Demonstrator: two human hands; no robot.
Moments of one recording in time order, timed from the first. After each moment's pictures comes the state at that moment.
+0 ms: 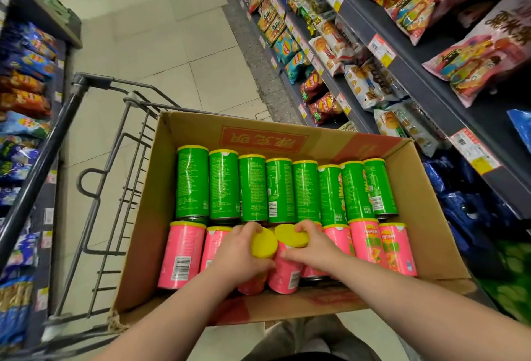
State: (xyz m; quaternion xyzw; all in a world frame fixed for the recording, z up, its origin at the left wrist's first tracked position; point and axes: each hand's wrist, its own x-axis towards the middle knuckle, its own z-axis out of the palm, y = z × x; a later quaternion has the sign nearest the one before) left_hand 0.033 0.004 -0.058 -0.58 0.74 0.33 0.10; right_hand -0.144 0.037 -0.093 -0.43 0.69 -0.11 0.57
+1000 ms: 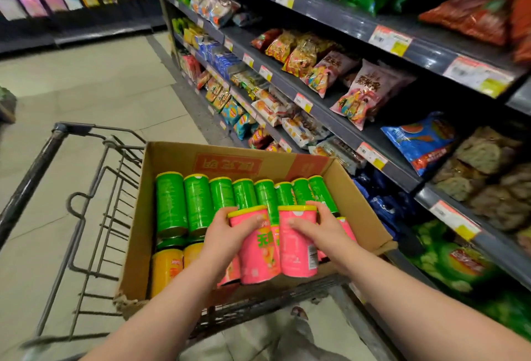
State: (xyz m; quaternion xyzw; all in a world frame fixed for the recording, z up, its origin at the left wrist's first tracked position) left_hand 0.027 0.047 0.023 -0.58 0.55 0.55 -0.25; right_hand -0.147 0.119 0.008 -0.29 0.71 -0.44 0.46
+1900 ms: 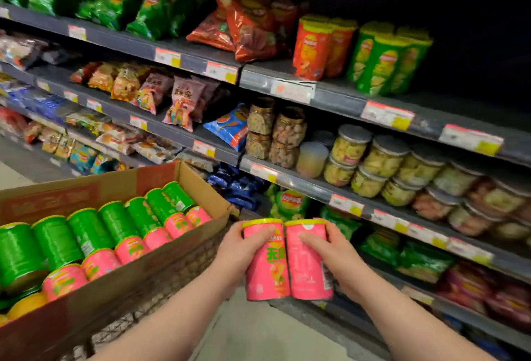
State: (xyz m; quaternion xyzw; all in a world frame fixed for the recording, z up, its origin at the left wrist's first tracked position) left_hand -0.131 0.307 0.057 -0.34 0.61 0.71 -0.08; right_hand -0.222 0.462 0.063 -0.07 0.75 -0.58 0.32
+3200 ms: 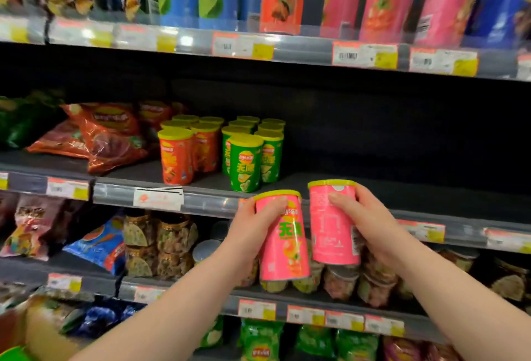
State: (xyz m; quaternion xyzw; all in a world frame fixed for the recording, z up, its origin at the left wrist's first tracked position) left_hand -0.373 0.423 0.205 -0.04 0.62 0.78 -0.05; right_hand -0.415 0.613 0.229 -0.09 0.74 -0.66 0.02
